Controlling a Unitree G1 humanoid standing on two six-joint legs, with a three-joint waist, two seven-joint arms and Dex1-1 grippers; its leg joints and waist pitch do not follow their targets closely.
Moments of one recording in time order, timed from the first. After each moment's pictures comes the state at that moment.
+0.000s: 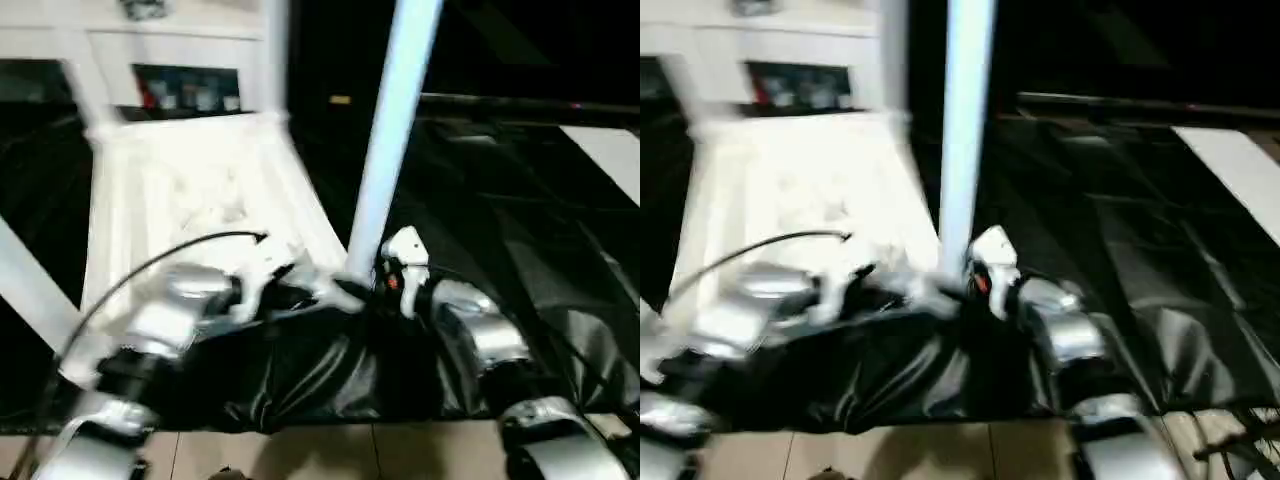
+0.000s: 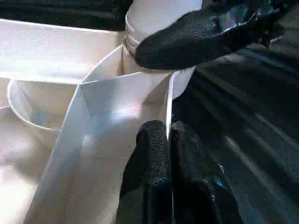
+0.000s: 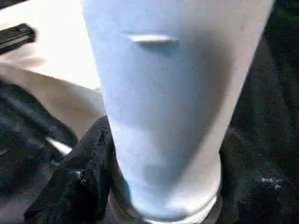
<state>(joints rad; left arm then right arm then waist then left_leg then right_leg) -0.52 0.28 -0.23 0.41 0.00 0.39 -0.93 -0.55 -0.09 0.06 0.76 0.08 0.01 0.70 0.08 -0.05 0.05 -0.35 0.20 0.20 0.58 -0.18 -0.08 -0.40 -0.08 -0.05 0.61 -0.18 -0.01</state>
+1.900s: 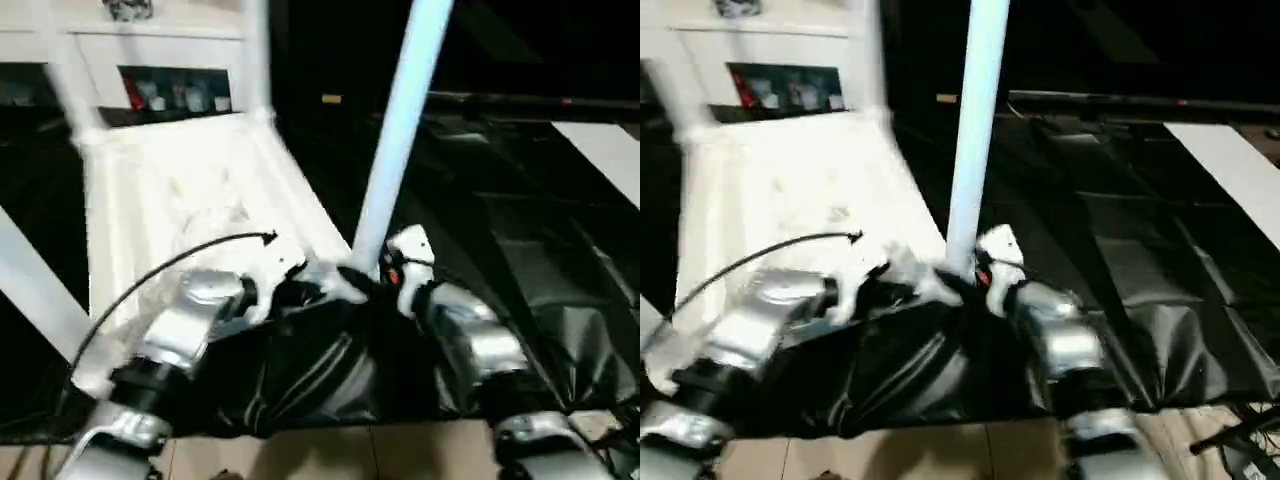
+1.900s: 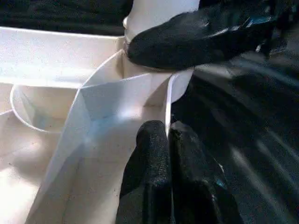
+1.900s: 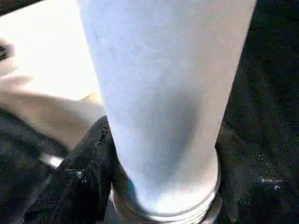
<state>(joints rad) -0.48 0.23 -0.21 0.35 0.03 0.40 -0.87 -0.49 -0.05 0.02 0.65 0.08 0.07 0.58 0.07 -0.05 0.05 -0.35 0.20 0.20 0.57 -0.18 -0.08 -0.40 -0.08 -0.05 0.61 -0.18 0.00</state>
